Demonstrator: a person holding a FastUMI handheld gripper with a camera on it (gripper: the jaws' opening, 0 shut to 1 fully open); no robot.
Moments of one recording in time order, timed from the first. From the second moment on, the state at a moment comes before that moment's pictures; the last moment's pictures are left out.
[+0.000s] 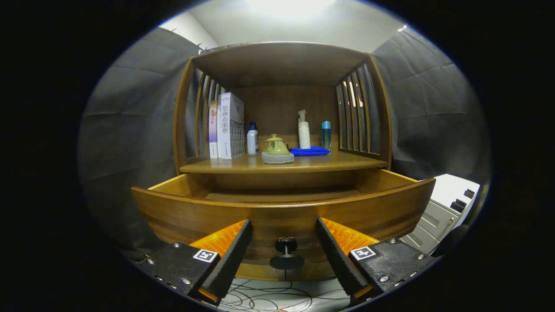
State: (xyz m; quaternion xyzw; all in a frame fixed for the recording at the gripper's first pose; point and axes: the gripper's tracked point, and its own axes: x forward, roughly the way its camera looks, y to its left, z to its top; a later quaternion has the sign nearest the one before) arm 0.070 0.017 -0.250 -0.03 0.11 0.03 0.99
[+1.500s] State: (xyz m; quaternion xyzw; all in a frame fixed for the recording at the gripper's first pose) arm 0.161 0.032 -0.189 -0.05 0.11 0.06 0.99
